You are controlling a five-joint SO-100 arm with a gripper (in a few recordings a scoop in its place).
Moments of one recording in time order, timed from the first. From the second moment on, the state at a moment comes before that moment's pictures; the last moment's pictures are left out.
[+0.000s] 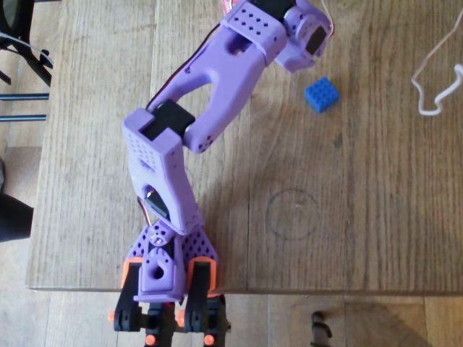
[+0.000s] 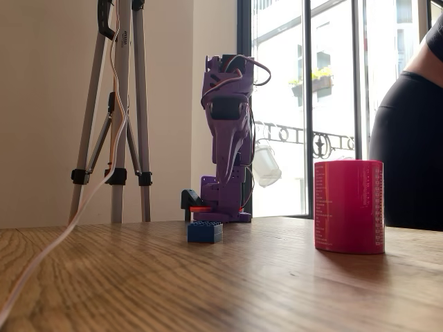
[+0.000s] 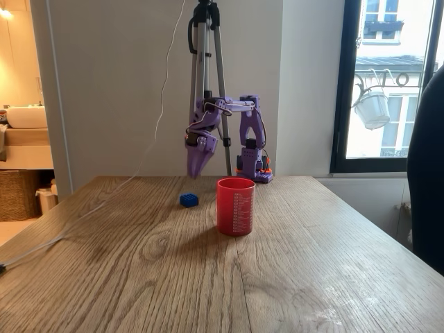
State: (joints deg) arm 38.8 77.1 77.6 68.3 0.1
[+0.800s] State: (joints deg) arm 41.8 72.6 78.7 69.6 -6.0
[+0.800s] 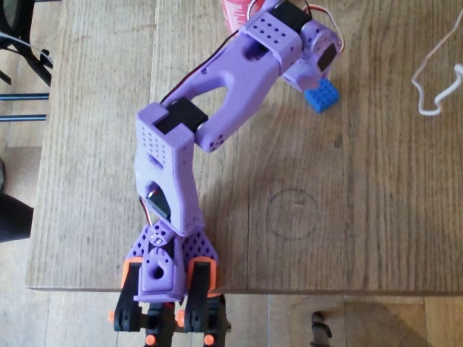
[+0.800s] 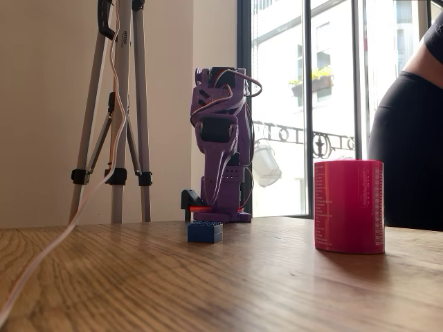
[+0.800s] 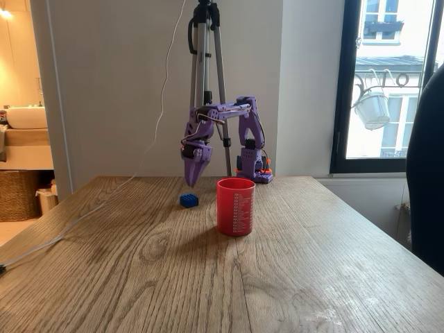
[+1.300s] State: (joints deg) arm 39.3 69.2 78.7 74.4 -5.6
